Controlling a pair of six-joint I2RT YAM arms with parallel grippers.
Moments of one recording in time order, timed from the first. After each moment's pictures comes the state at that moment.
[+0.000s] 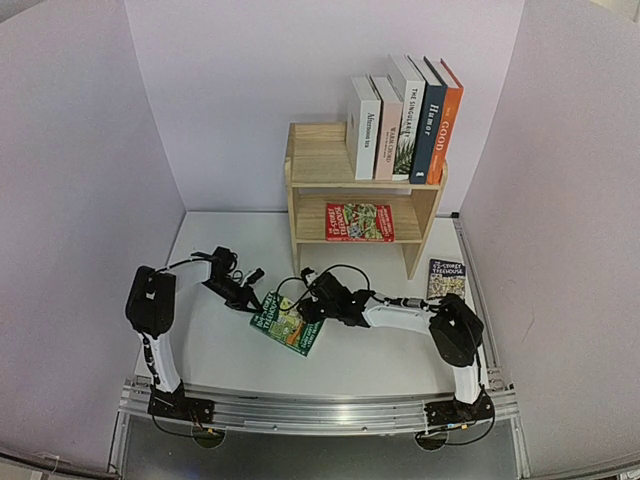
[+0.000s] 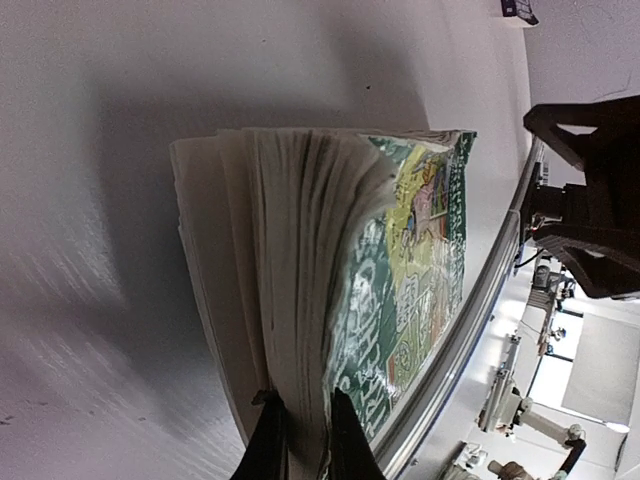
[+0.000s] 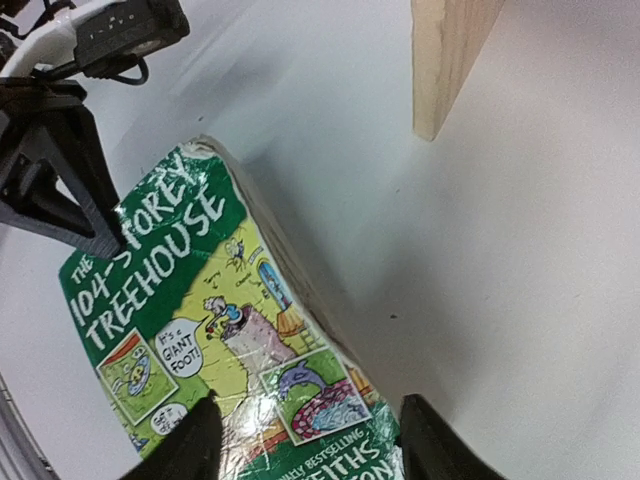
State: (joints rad) left arm -0.30 2.00 1.29 -0.81 0.84 0.15; right arm 0.97 2.03 1.43 -0.18 0.05 0.44
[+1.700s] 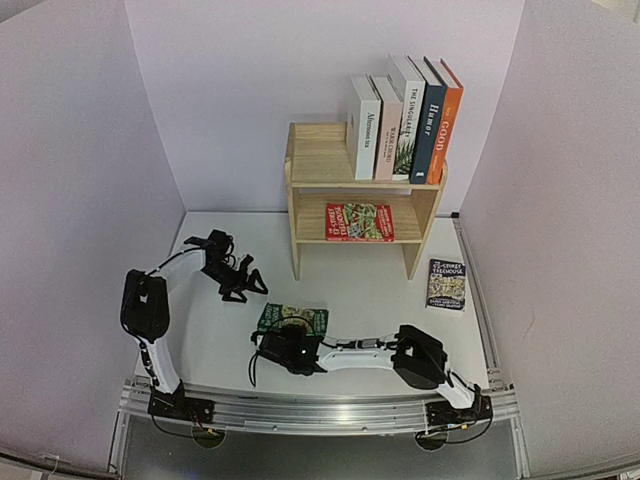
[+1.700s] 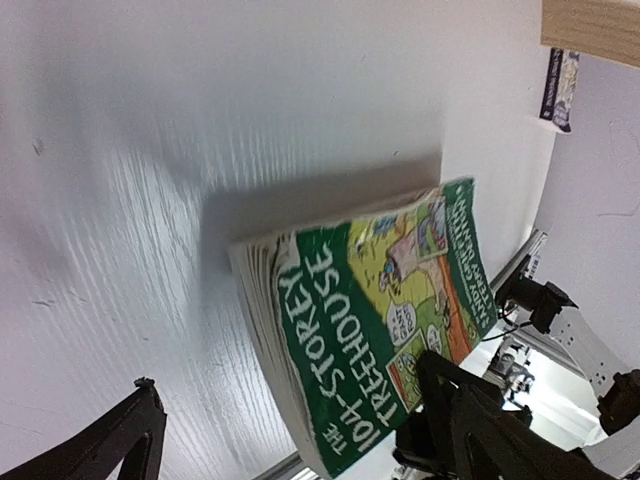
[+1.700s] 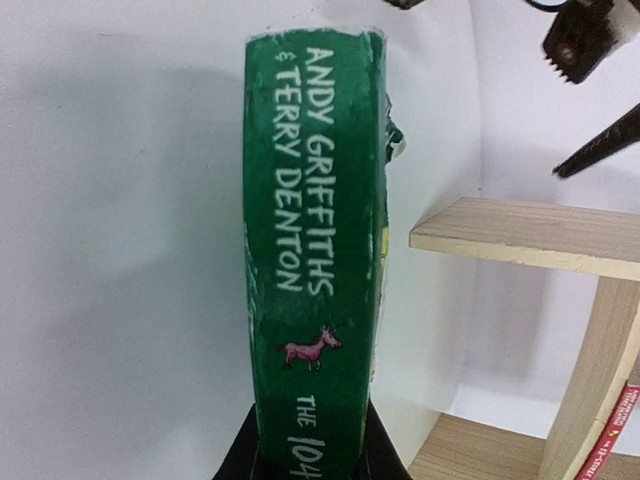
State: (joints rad) left arm -0.30 1.94 1.44 -0.96 0.71 -0.24; right arm 1.32 2.30 1.75 -0.46 0.79 -0.49
